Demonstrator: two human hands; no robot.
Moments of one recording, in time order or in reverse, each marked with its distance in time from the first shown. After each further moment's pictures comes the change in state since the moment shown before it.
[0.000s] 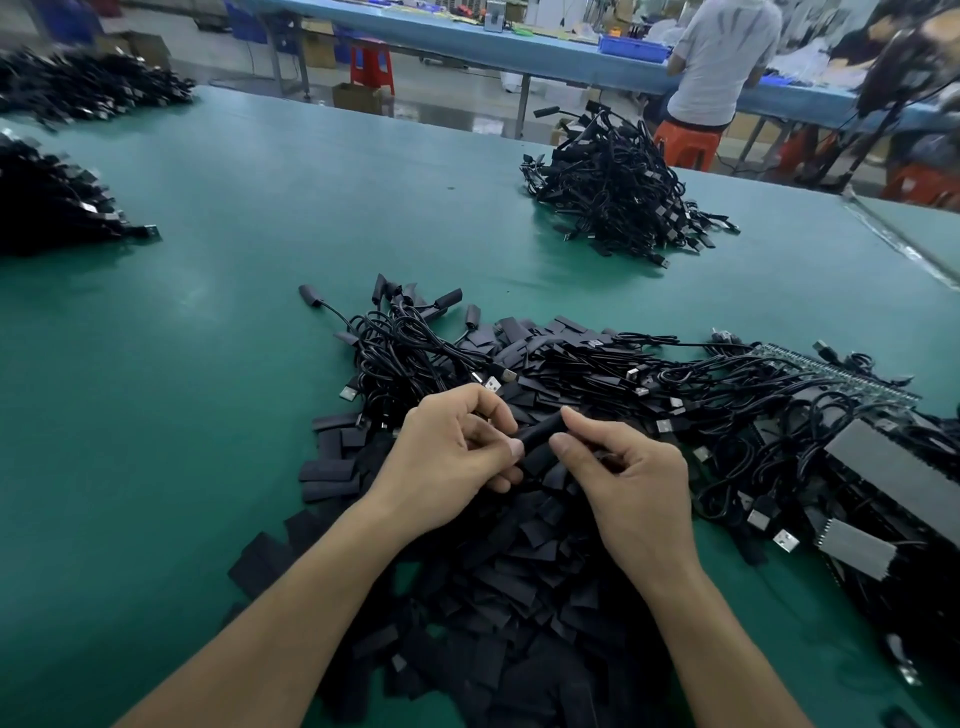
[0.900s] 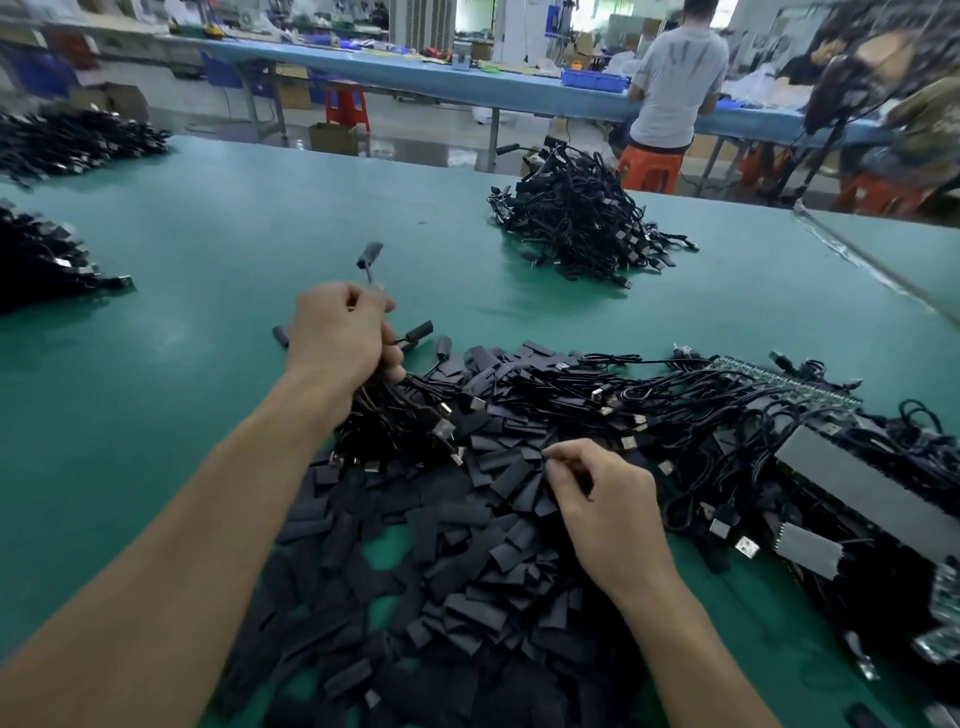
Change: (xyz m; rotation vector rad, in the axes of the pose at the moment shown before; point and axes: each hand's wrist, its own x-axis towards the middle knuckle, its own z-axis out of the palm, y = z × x) left_hand 0.071 0.071 -0.048 0.043 0.542 -0.054; right_hand 0.002 0.006 -0.013 -0.381 -0.040 -0.043
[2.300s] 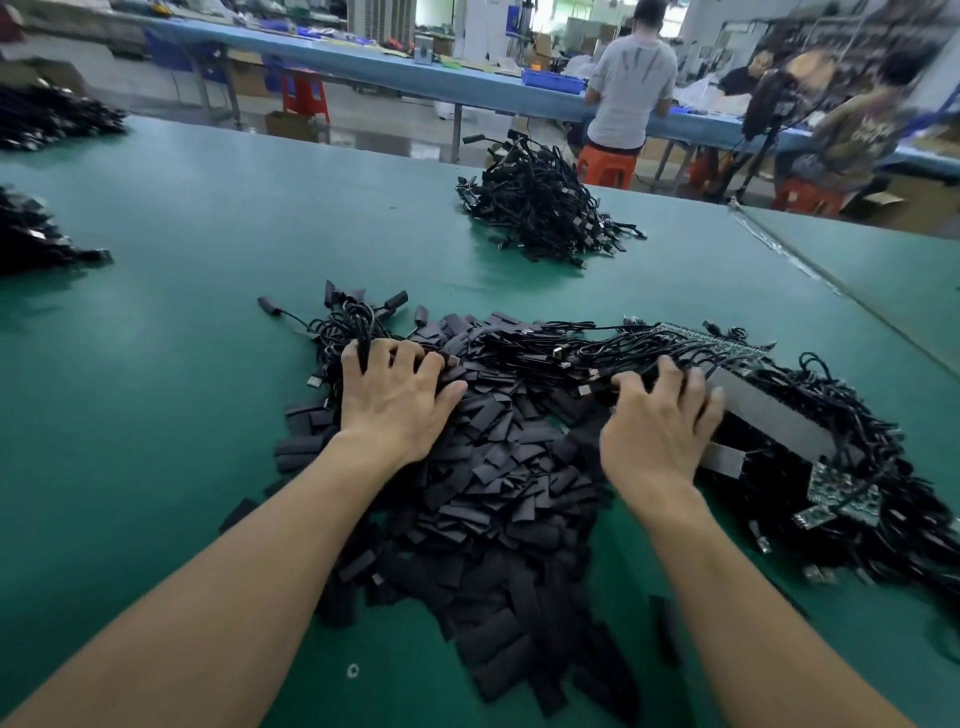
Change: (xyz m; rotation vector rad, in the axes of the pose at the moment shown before) left_hand -0.052 -0.086 0.022 1.330 -0.220 0.583; right_hand 0.002 0.013 -0.046 -0.798 0.147 0.296
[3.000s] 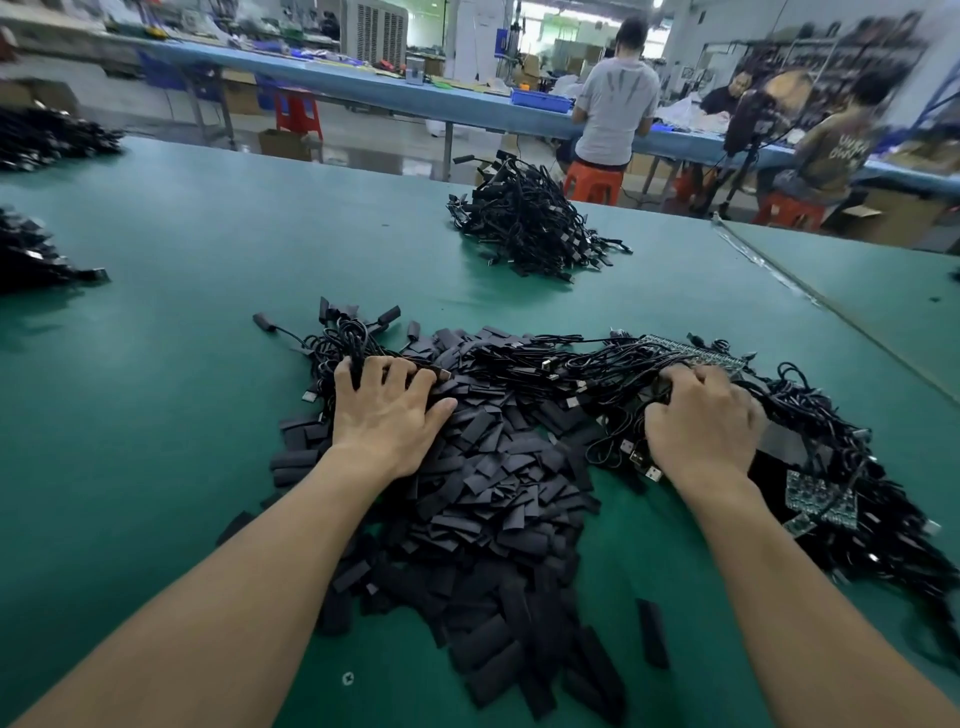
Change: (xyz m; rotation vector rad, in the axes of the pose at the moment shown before) left_hand -0.004 0.001 -0.007 -0.001 -0.054 0.010; right_hand 0.026 0.043 -0.026 0.006 0.029 0.072
